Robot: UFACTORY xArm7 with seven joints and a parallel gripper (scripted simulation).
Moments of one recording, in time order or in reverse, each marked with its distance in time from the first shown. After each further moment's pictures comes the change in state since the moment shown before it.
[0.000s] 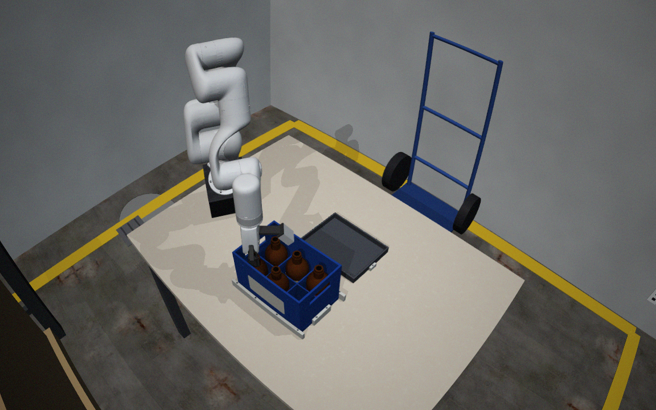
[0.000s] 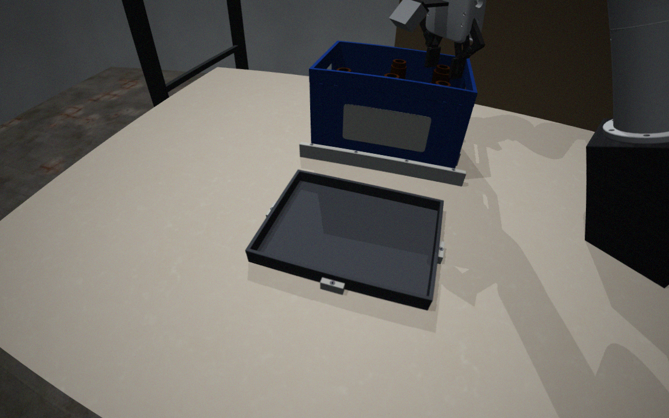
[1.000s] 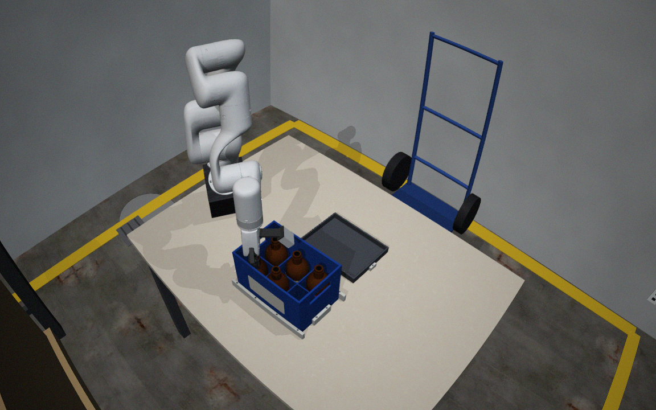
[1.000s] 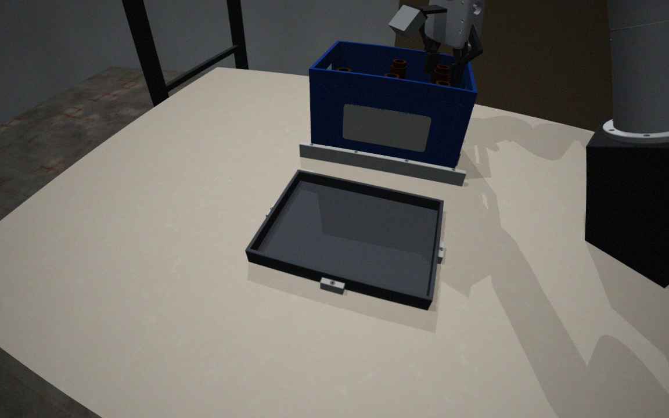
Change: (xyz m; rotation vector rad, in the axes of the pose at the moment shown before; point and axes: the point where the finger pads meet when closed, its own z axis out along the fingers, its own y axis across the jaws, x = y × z) arm 0.000 0.000 0.011 0.000 0.000 0.000
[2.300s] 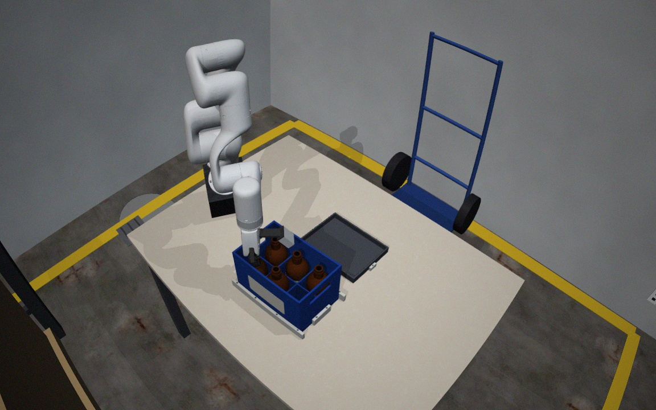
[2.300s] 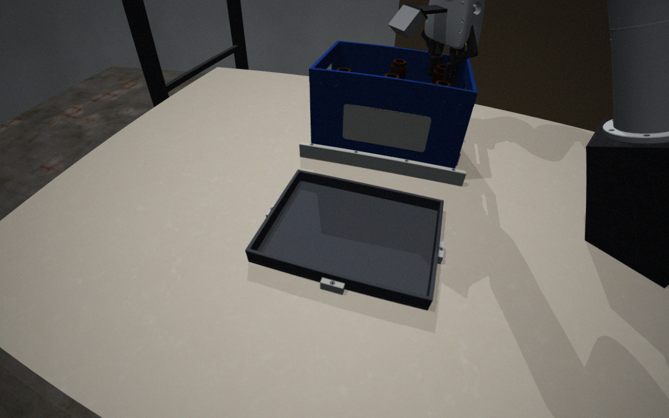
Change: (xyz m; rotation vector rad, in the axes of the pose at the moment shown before) arm 0.000 0.000 0.000 0.000 0.000 0.000
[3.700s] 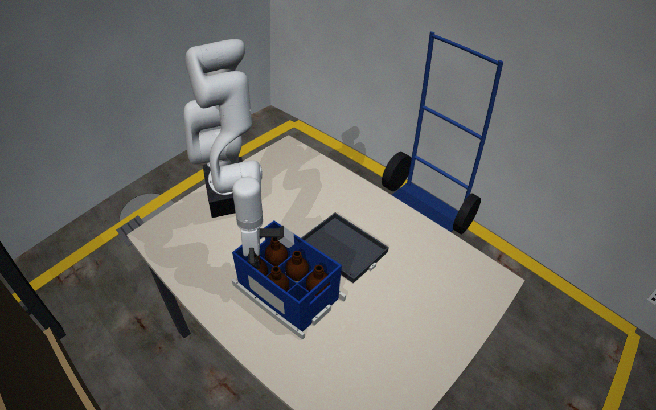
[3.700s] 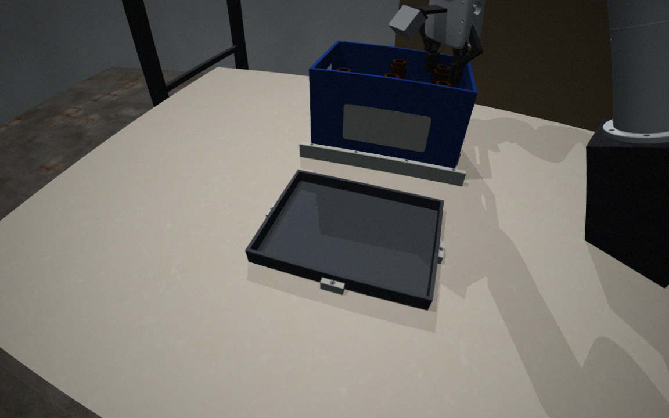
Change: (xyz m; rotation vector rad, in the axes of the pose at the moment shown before) arm 0.000 0.000 0.000 0.000 0.000 0.000
